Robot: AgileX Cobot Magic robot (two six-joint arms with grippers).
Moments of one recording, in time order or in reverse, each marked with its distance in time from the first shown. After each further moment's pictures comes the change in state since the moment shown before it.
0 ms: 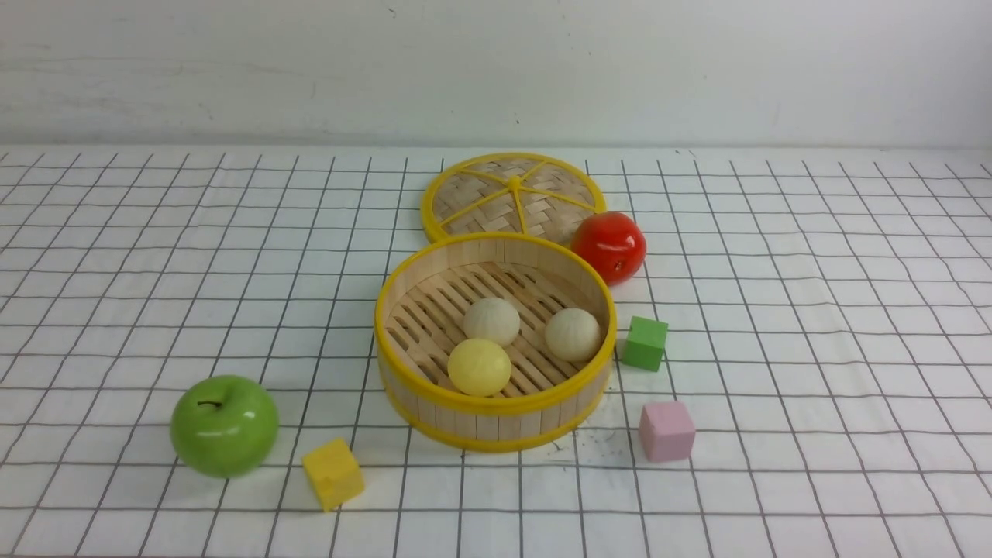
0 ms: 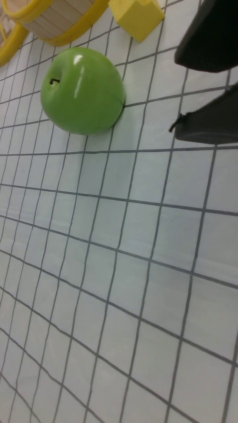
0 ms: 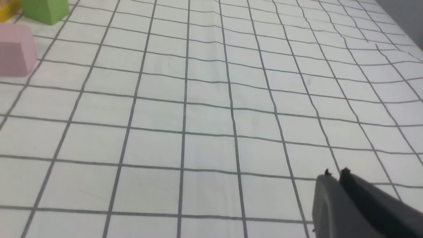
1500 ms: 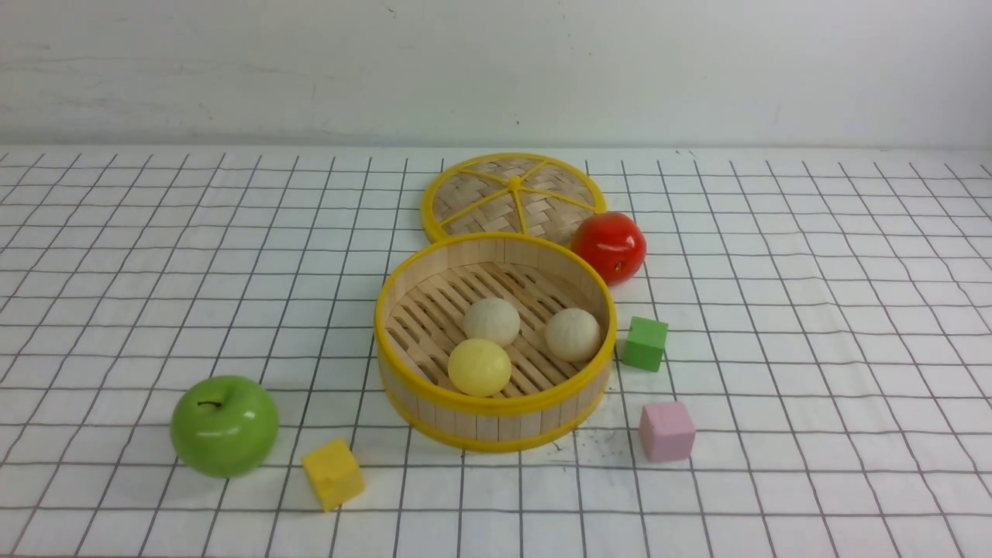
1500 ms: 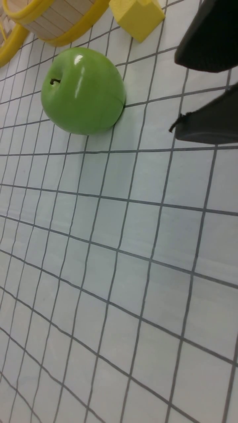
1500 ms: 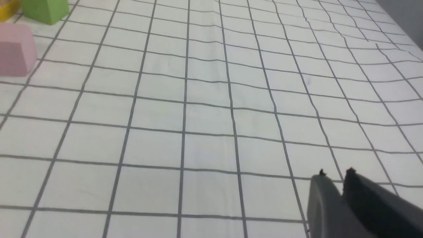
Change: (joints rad) right arm 0.000 0.000 0.000 0.000 0.002 0.000; left arm 0.000 0.000 0.000 0.000 0.000 0.000
